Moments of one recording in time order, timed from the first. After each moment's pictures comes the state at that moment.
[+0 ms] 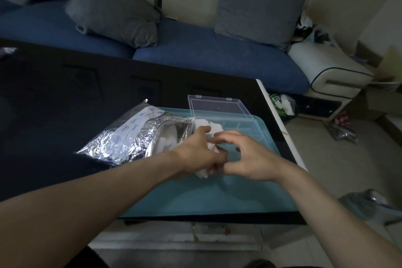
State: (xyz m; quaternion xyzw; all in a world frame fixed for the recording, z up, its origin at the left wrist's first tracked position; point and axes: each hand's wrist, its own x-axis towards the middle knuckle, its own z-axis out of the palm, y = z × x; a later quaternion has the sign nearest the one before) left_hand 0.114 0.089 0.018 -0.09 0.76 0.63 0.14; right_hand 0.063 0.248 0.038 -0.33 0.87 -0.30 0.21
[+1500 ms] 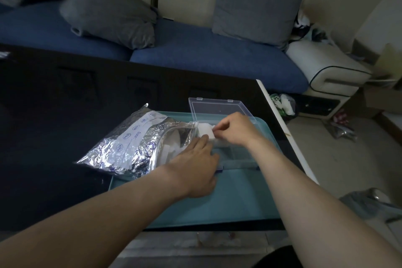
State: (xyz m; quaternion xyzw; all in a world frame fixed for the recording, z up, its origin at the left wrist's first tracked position) left_hand 0.111 0.075 -0.010 0.17 0.98 0.01 0.00; right_hand -0.019 0.196 0.007 -0.17 0.95 -0.25 0.11
